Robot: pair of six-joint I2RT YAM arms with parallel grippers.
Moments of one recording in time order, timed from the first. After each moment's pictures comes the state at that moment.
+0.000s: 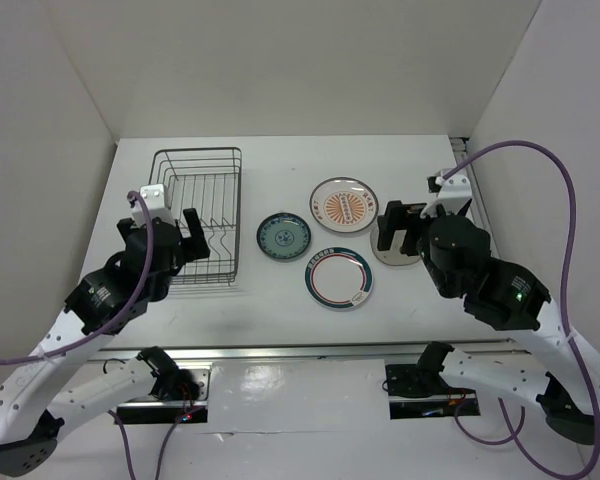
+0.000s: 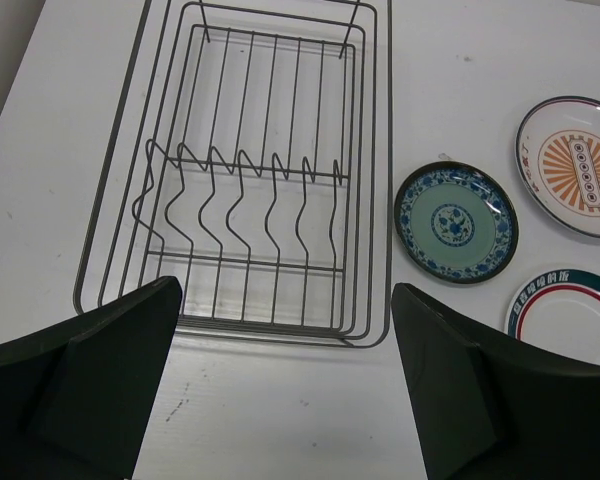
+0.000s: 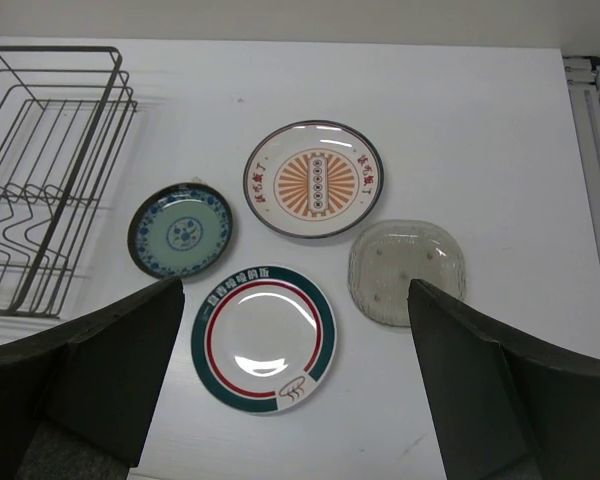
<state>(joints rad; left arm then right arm) -0.67 0.78 1.07 -0.80 -0.71 -0.48 0.89 0.82 1.26 -0.77 0.72 0.31</state>
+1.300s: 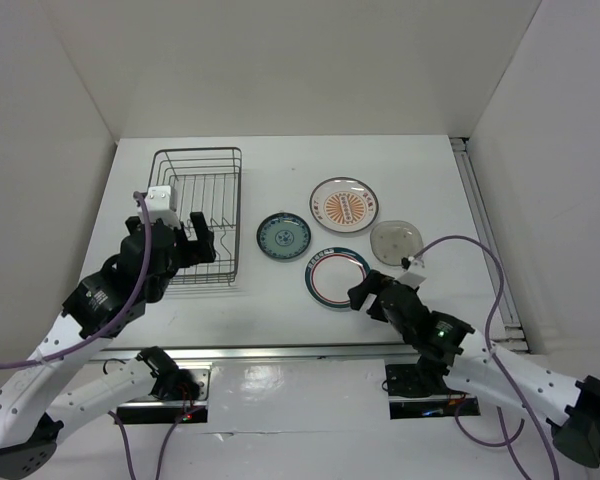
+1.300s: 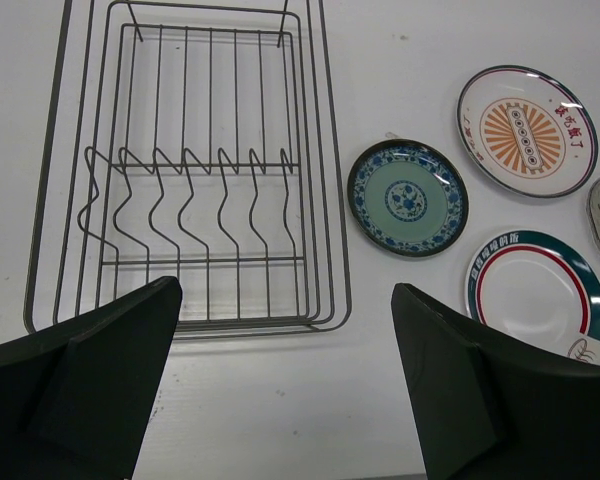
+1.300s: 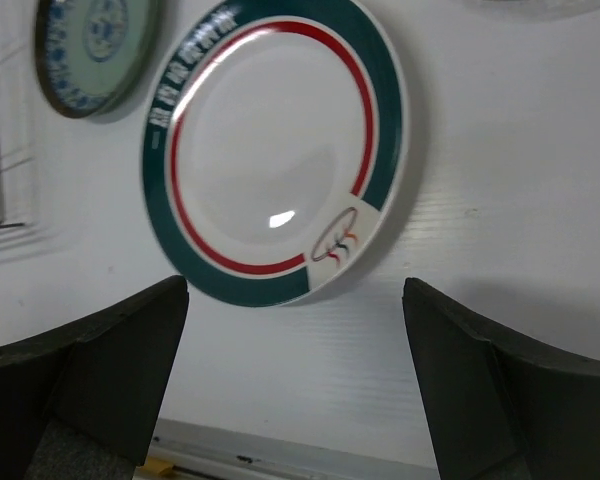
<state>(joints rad) -0.66 0.76 1.06 -0.75 -0.57 -0.42 0.88 0.53 0.28 -0.38 0.48 0.99</state>
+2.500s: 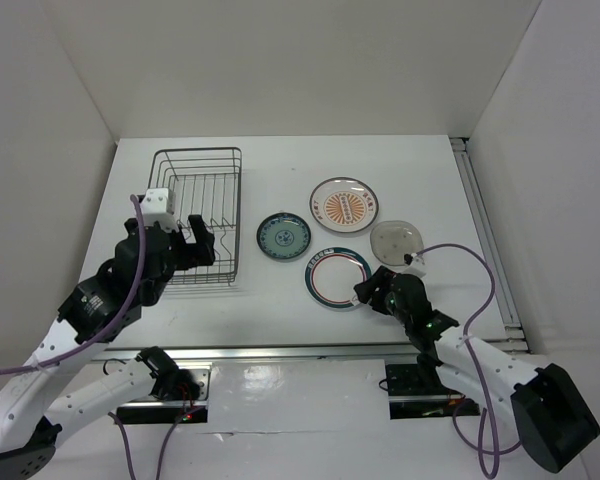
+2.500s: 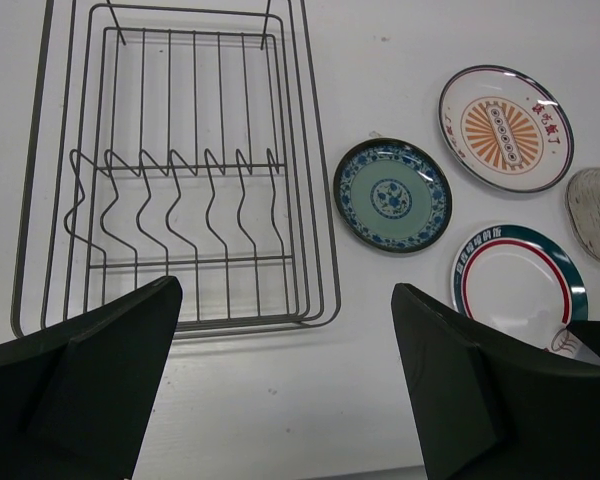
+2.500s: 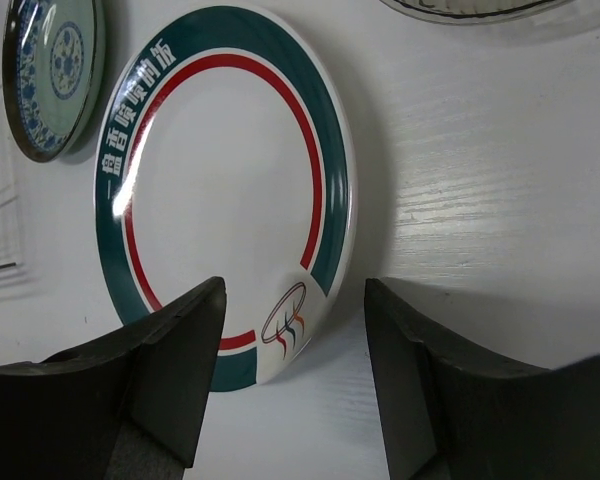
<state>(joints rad) -0.66 0.72 1.05 -0.74 -0.54 -0.42 0.52 0.80 0.09 0.14 0.16 0.87</state>
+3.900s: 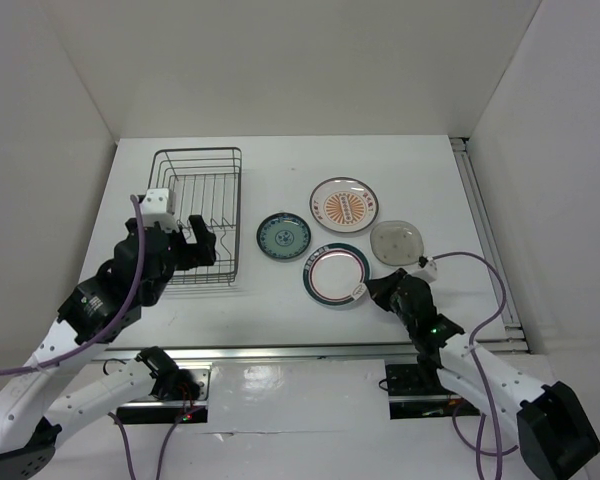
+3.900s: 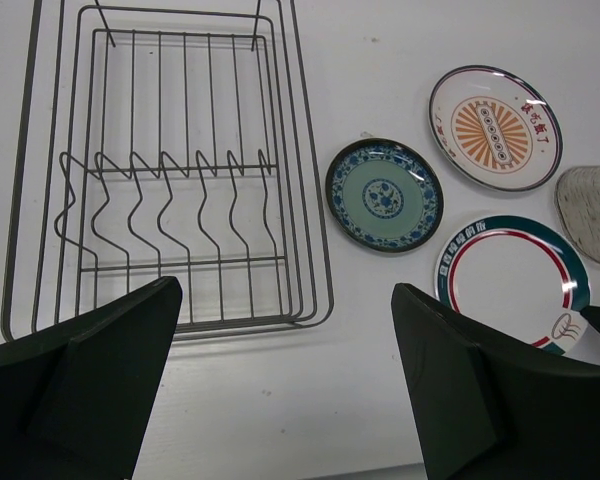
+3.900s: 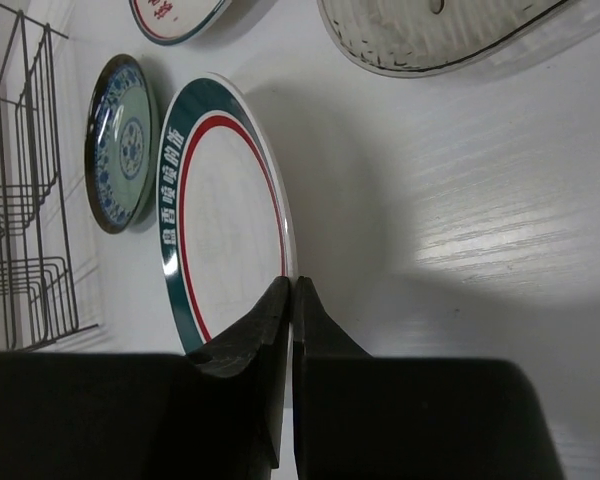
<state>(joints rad) -0.66 0.72 1.04 -0.73 -0.52 -0.42 0.50 0.72 0.06 0.19 0.22 1.02</state>
